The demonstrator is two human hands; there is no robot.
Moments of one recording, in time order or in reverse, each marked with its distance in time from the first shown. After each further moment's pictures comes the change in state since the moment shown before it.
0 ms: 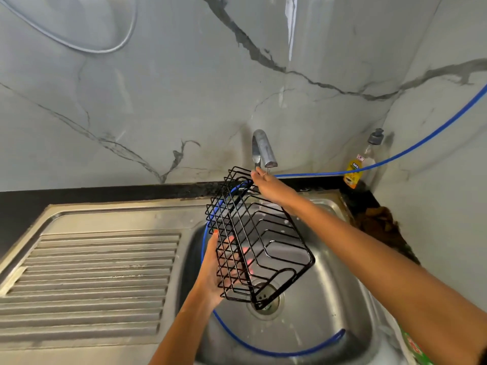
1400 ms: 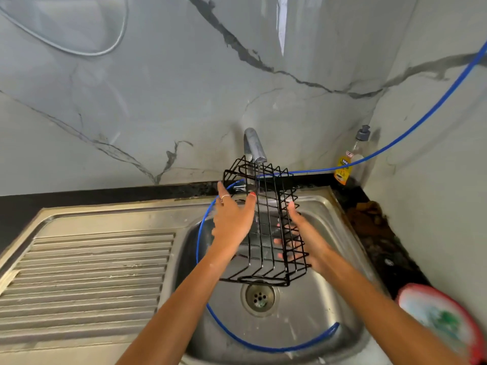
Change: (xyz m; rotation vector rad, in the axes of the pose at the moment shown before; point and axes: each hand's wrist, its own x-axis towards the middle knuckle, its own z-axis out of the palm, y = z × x) left_hand -0.021 0.046 0.107 0.951 0.251 0.515; right_hand -0.093 0.096 0.010 0.767 0.104 0.313
